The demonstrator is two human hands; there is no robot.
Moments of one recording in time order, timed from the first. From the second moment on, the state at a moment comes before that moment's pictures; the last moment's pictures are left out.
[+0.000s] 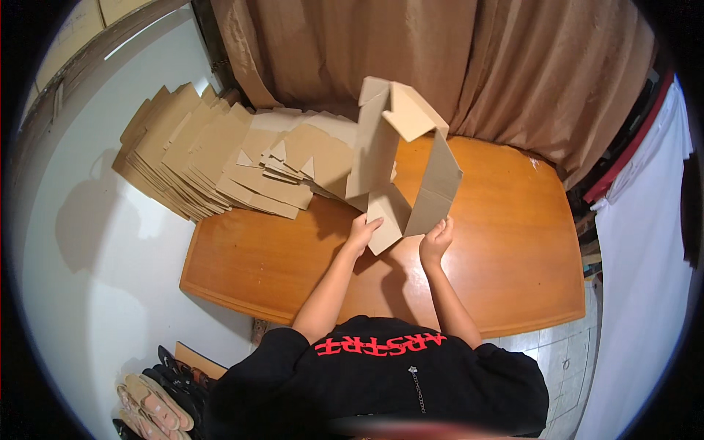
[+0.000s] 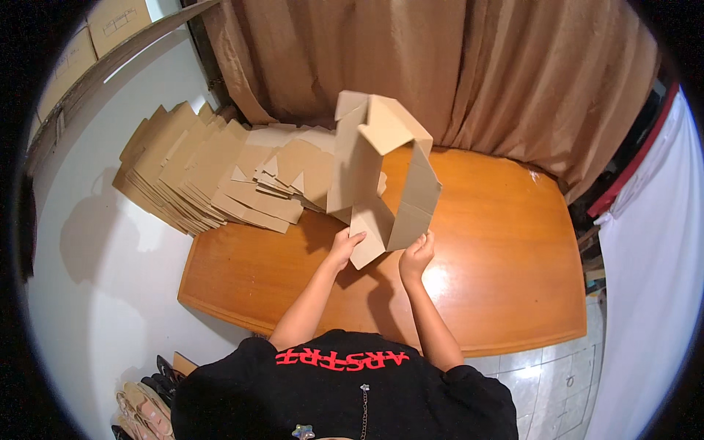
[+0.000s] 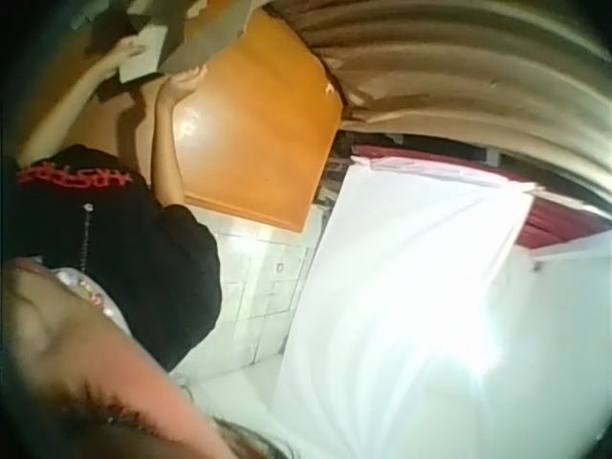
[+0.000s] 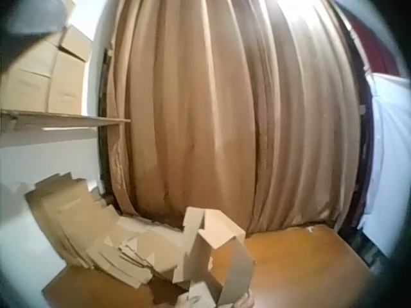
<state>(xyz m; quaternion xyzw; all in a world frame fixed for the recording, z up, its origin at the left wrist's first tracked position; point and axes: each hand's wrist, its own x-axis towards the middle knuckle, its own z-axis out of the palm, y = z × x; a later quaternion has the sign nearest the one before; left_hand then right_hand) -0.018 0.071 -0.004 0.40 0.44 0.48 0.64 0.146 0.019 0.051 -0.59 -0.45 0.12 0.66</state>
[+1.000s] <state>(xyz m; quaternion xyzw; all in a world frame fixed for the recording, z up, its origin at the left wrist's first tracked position) -0.054 0.044 0.029 0.53 0.49 0.22 0.65 0.354 -0.070 -0.002 -0.70 -0.25 0.19 0.64</state>
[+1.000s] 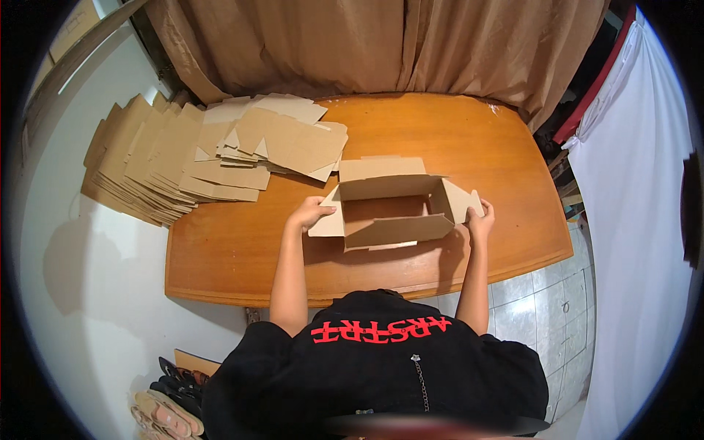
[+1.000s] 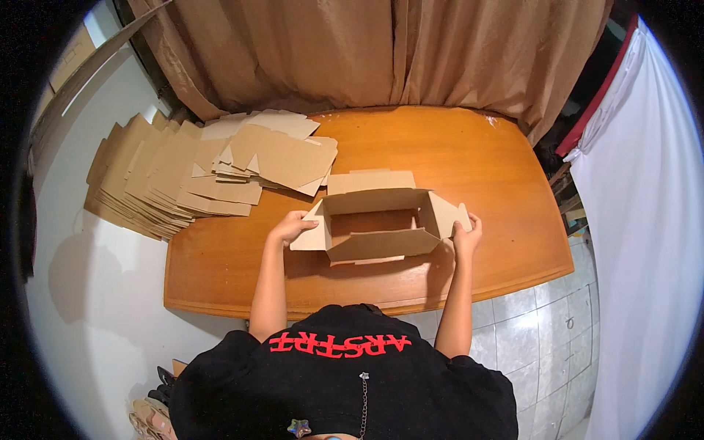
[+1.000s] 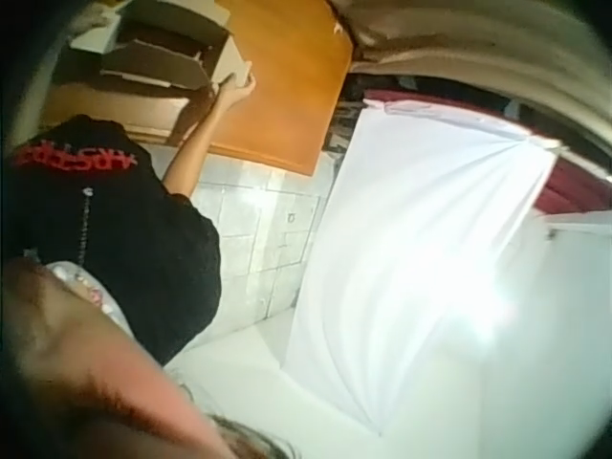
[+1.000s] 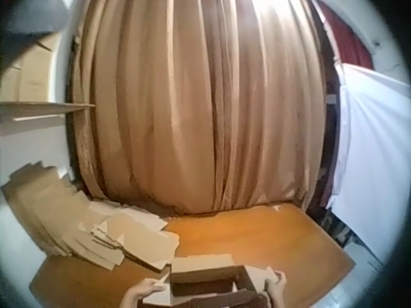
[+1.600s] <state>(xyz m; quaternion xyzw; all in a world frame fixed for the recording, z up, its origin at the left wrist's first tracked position) 0.001 -0.020 0.050 0.70 0.67 0.13 0.22 0.311 -0.073 0.022 -0.81 -0.50 0.01 0.31</state>
